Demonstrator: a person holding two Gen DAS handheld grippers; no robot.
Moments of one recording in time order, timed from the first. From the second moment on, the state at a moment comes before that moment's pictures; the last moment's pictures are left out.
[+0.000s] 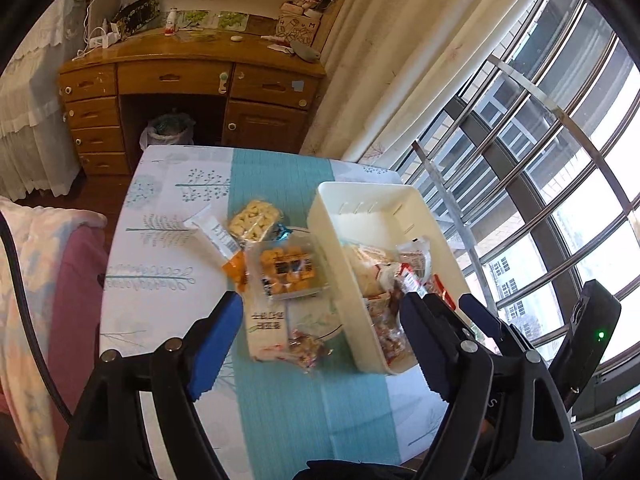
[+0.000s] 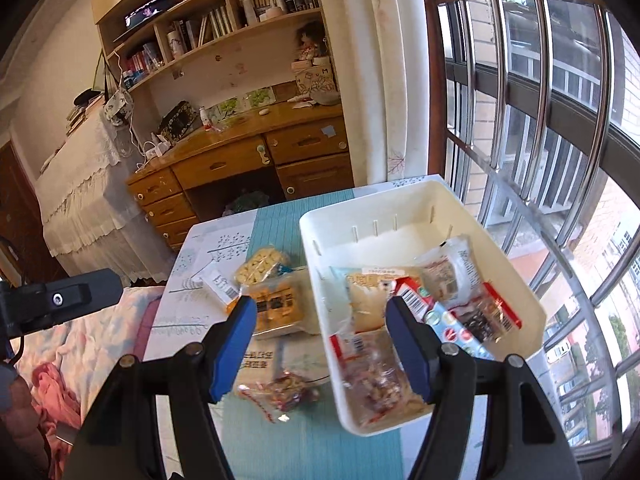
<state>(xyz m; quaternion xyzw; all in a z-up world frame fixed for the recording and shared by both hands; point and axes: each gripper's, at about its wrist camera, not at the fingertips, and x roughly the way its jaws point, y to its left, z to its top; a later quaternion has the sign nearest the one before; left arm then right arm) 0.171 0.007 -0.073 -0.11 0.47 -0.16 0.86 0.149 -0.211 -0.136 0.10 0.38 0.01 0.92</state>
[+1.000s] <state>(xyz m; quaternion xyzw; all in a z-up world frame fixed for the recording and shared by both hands) 0.197 0.093 -0.162 -0.05 0.57 -0.17 0.80 0.106 -0.125 -0.219 0.14 0.47 -0.05 0.87</state>
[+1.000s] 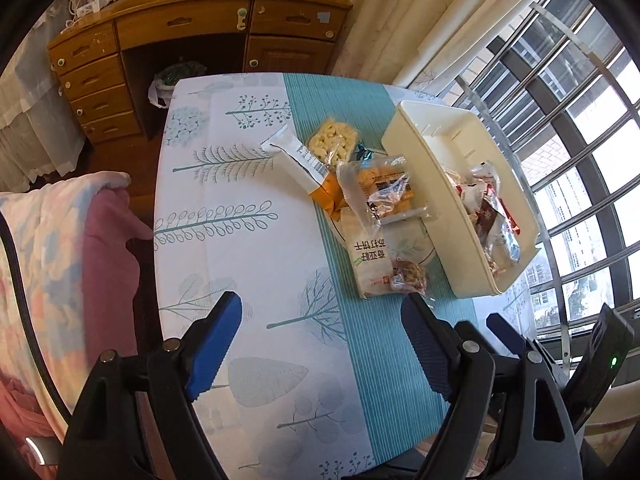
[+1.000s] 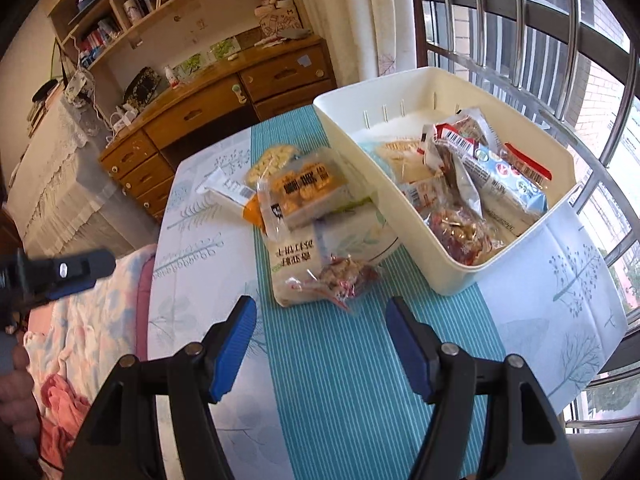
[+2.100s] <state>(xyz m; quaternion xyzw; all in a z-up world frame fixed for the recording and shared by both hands) 0.338 0.058 -0.296 -0.21 0.54 -0.10 0.81 0.158 -0.133 -0.306 0.12 0.44 -0.04 0.89</state>
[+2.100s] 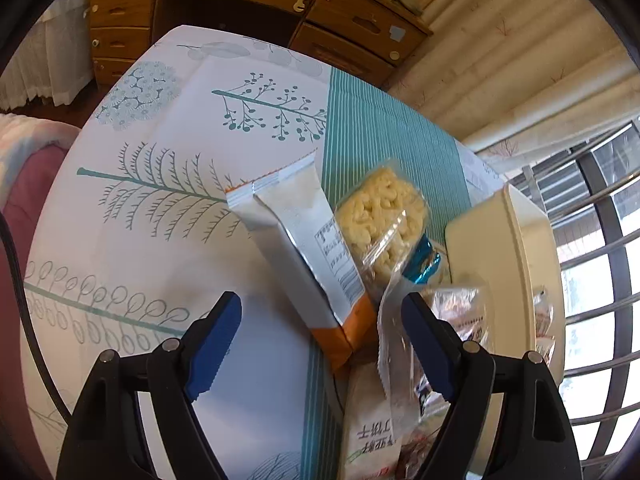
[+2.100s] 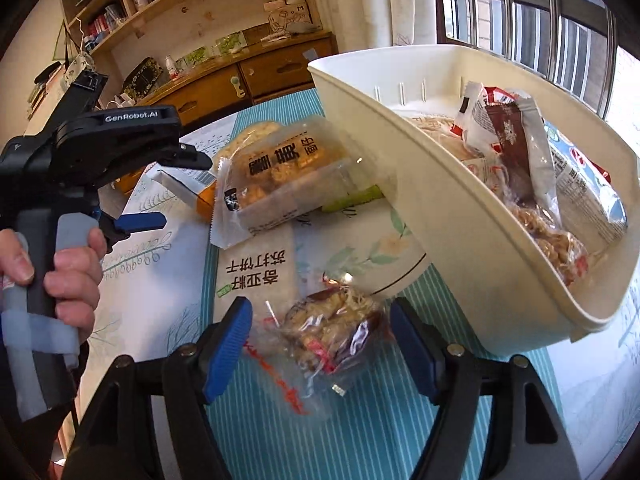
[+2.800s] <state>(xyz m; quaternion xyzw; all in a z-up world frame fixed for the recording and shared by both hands) 0.358 0.060 -0.312 -0.28 0.53 -0.07 0.79 0.165 -0.144 -0.317 0.13 0.45 -0.04 0.88</state>
